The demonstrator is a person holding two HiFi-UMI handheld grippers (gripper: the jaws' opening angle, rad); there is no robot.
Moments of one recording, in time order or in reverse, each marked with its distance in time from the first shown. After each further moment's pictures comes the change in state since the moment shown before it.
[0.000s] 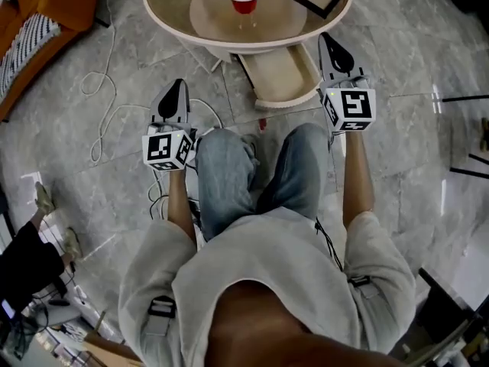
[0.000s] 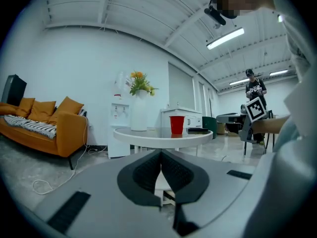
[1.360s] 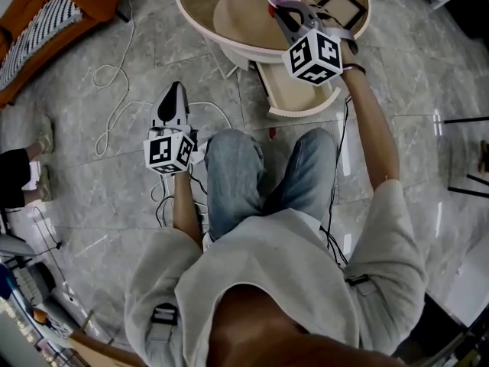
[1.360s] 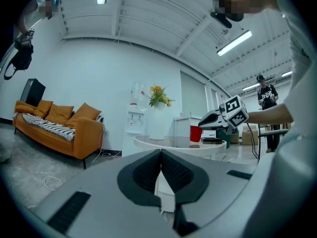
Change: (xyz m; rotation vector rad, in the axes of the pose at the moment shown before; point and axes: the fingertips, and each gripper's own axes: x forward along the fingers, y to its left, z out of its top) left arm -0.047 0.053 0.018 -0.055 -0.093 0.146; right arm 0.125 0.111 0.052 -0.815 0.172 0.317
